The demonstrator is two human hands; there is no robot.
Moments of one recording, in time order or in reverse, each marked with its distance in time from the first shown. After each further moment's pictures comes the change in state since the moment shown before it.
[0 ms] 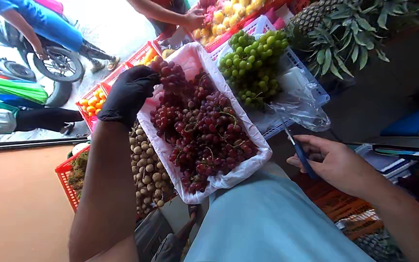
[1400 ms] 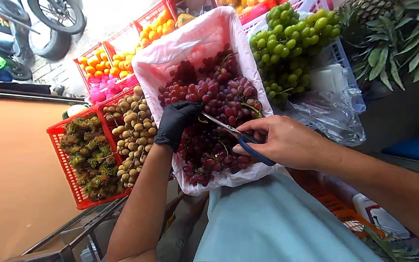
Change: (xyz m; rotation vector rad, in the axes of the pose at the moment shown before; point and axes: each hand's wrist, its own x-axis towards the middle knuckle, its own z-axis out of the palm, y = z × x) left_hand -0.051 -0.097 0.092 -0.611 0.055 -0.324; right_hand 0.106 -0.124 0.066 -0.356 -0.475 -0.132
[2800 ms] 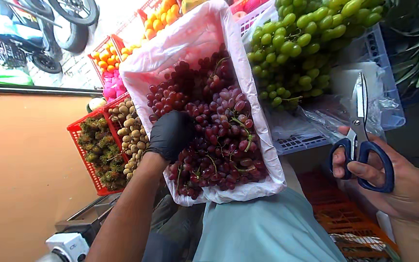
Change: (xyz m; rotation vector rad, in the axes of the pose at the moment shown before) left_hand 0.014 0.030 0.036 1.372 -0.032 -0.152; right_hand -0.052 0.205 -0.017 1.154 0.345 -0.164
